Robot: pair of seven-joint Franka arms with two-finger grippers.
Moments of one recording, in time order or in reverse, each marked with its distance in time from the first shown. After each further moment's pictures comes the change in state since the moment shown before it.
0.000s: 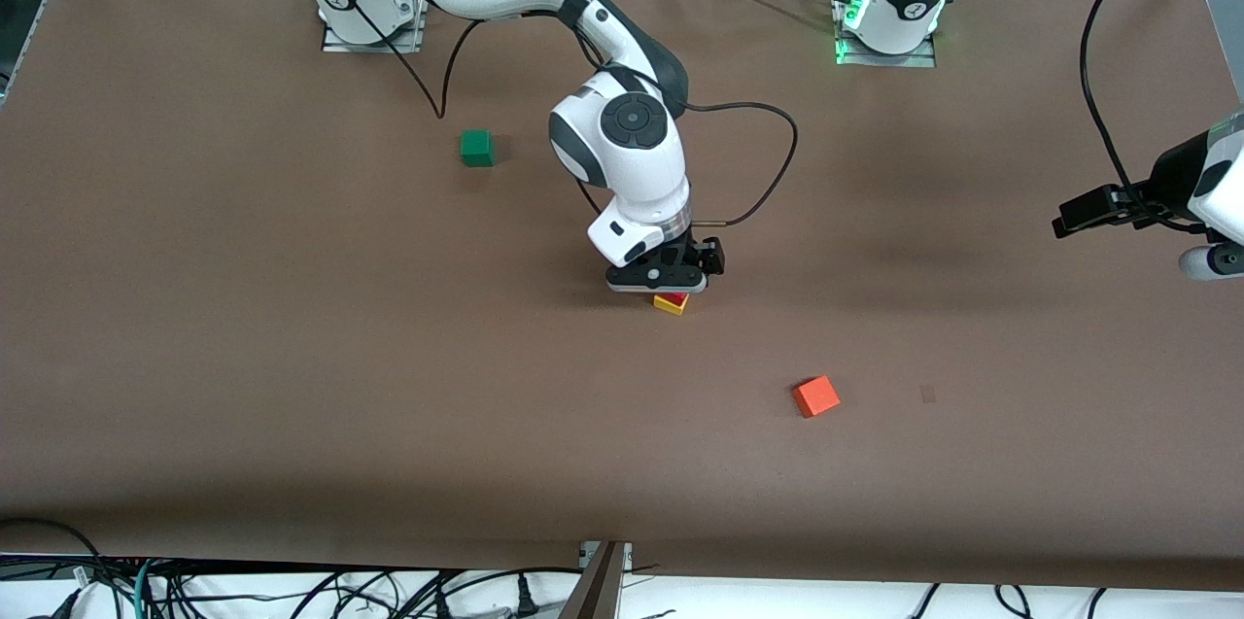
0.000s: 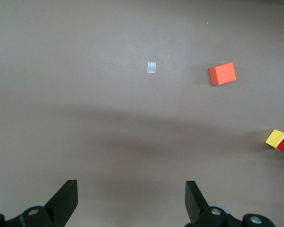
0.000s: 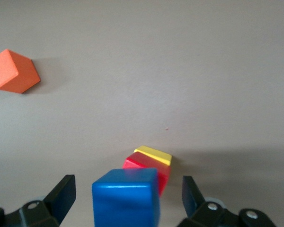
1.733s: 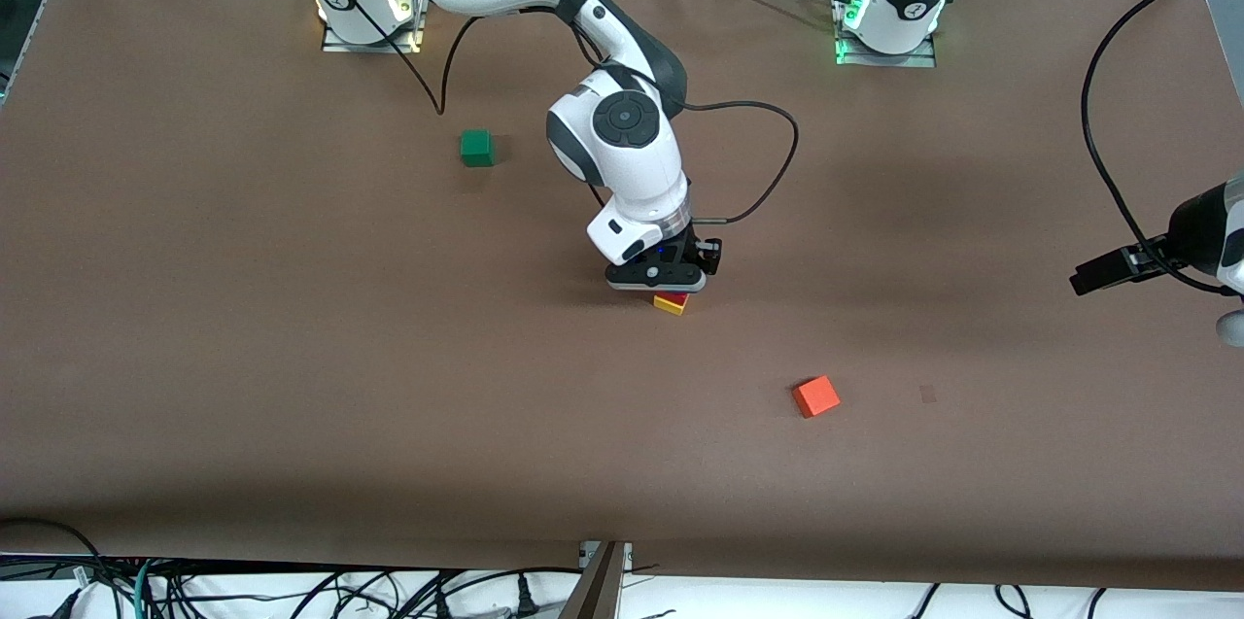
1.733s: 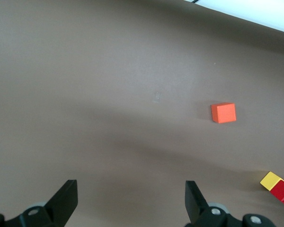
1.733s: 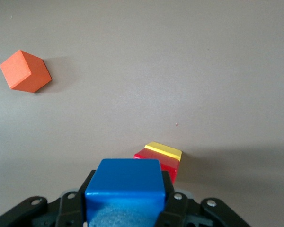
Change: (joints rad) left arm -0.038 0.206 -0.004 0.322 0.067 -0.076 -0.157; right arm 0.002 0.000 0.026 -0.040 0.020 0.078 -0.001
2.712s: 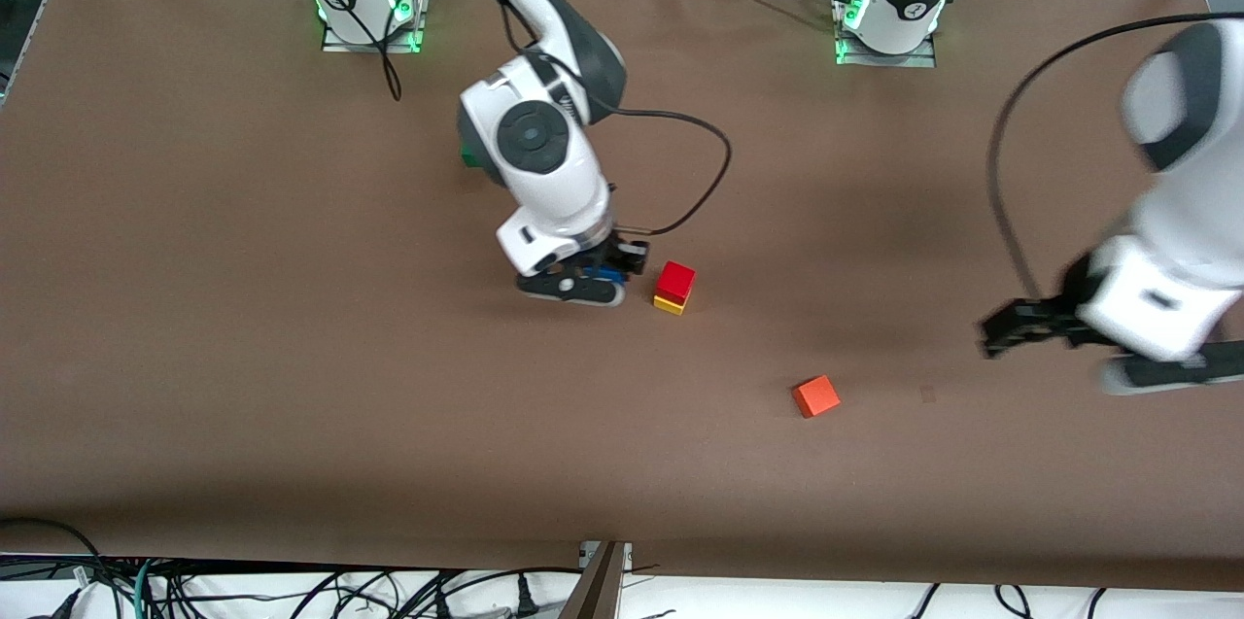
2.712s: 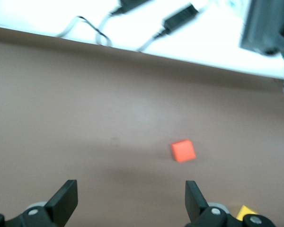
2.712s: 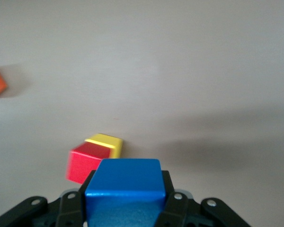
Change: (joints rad) left arm -0.089 0.054 0.014 0.003 0.000 0.268 0.000; right arm -0.089 -0.164 0.003 -0.125 0.064 -0.161 -0.047
